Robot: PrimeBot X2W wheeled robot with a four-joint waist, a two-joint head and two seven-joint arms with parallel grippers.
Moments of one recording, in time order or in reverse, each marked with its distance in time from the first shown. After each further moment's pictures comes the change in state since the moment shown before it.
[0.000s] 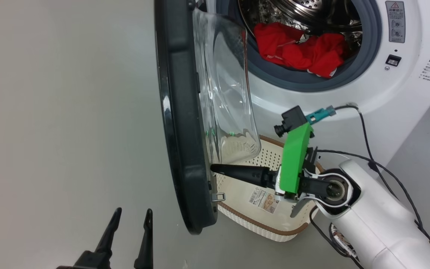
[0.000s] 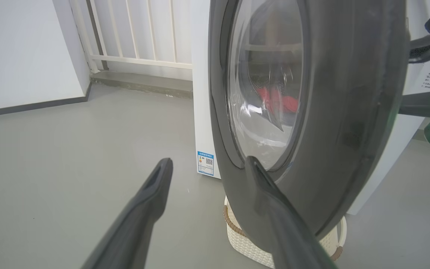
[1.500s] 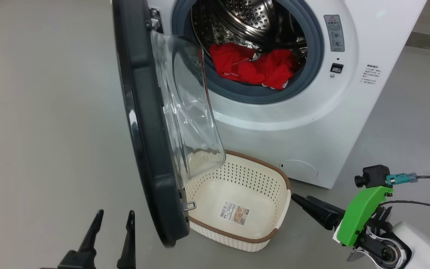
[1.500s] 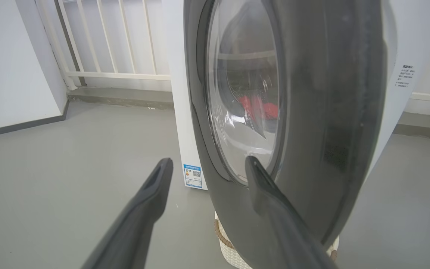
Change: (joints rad) left arm -0.006 0.000 0.097 0.055 0.060 -0.060 0.000; right arm 0.288 -0.295 0.073 -0.048 -0.153 0.000 -0.477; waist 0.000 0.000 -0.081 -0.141
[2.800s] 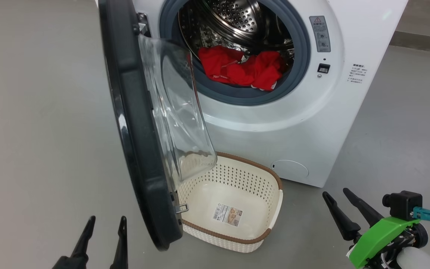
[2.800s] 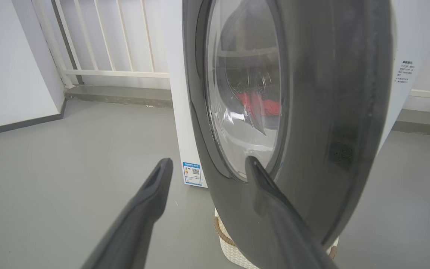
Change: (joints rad) left arm 0.026 0.000 0.044 0.001 0.008 -0.016 0.000; right arm 0.085 -0.003 -0.023 0.115 -0.414 0.000 -0.482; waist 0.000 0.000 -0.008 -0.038
